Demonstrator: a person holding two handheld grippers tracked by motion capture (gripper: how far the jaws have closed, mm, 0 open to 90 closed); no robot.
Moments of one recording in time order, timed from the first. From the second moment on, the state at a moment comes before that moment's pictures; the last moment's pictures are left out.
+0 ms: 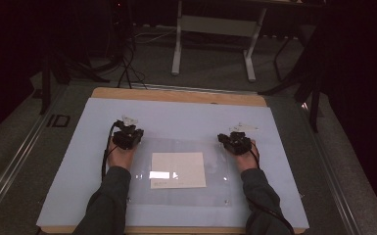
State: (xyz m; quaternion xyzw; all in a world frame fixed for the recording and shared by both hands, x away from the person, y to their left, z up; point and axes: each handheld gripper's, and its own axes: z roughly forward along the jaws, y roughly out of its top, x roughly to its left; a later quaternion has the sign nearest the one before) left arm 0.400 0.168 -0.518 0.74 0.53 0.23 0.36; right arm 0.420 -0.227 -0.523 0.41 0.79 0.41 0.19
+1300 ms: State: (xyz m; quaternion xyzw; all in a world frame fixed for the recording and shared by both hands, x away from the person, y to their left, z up) left arm 0.409 0.176 -0.514 0.72 0.54 0.21 0.38; right arm 0.436 -0.228 -0.526 0.42 0.78 0.43 0.19
